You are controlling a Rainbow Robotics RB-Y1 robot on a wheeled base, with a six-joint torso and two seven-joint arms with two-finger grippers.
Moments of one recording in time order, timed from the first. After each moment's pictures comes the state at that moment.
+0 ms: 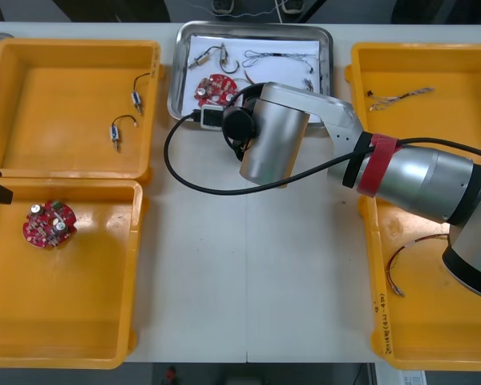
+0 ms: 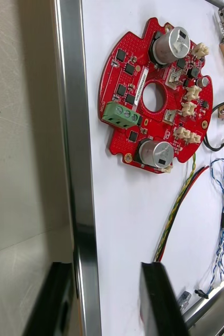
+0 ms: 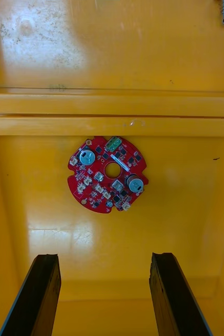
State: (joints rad) right arm -1.13 -0.40 1.07 -1.27 -0.20 1.04 1.74; left arm -0.23 0.82 0.33 -2.11 0.89 1.91 -1.28
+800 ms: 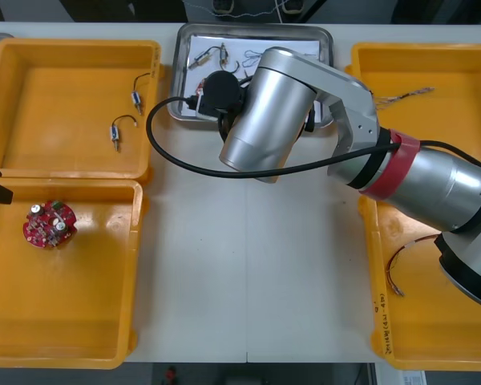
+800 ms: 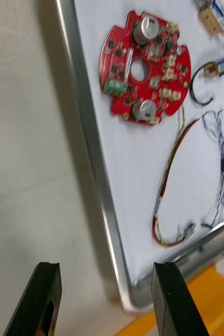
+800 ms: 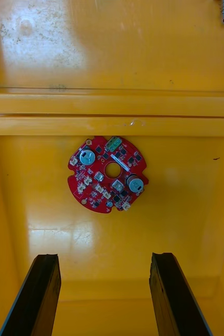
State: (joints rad) right arm -1.06 -0.40 0.86 -1.62 -0.24 1.51 1.74; left arm -0.23 0.82 0.33 -2.11 0.89 1.91 -1.28
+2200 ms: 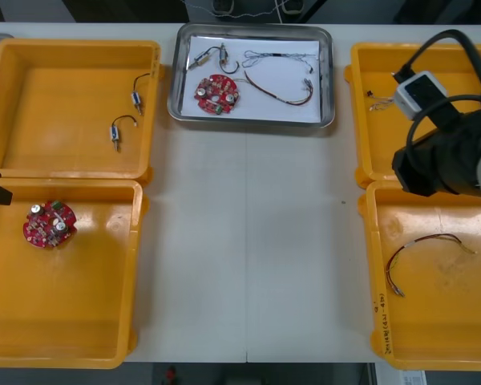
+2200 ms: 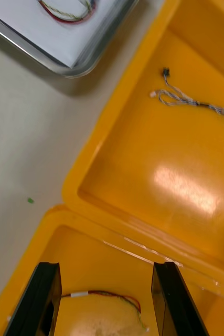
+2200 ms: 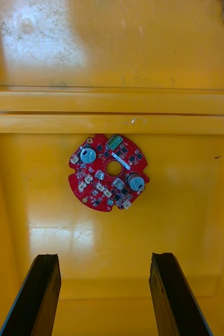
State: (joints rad) right arm -0.39 -0.52 0.03 -2.41 -0.33 1.92 1.63; left arm -0.22 0.83 0.33 -2.11 0.89 1.91 -1.28
